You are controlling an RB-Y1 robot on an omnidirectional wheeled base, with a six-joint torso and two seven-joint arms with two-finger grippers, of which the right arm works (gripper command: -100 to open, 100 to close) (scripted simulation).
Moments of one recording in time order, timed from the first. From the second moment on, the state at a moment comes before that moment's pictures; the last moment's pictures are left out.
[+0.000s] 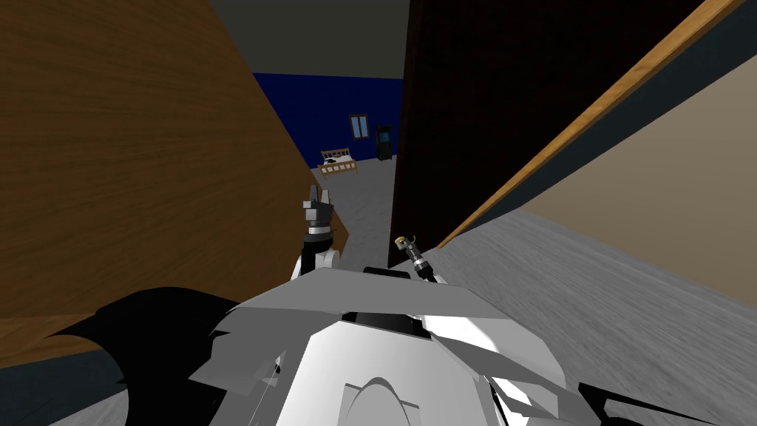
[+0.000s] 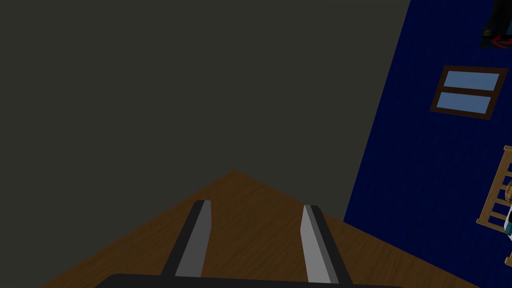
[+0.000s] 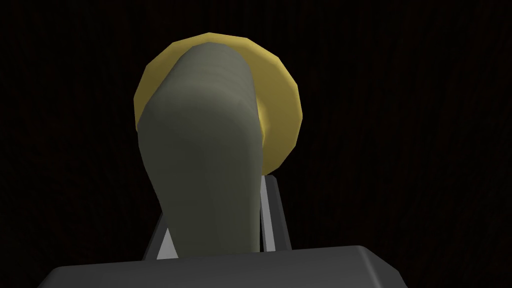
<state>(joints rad) 0.09 -0.22 0.35 -0.95 0.16 -0.83 -0.29</state>
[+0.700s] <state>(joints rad) 0.09 -0.20 0.31 -0.93 0.14 -0.80 -0.26</state>
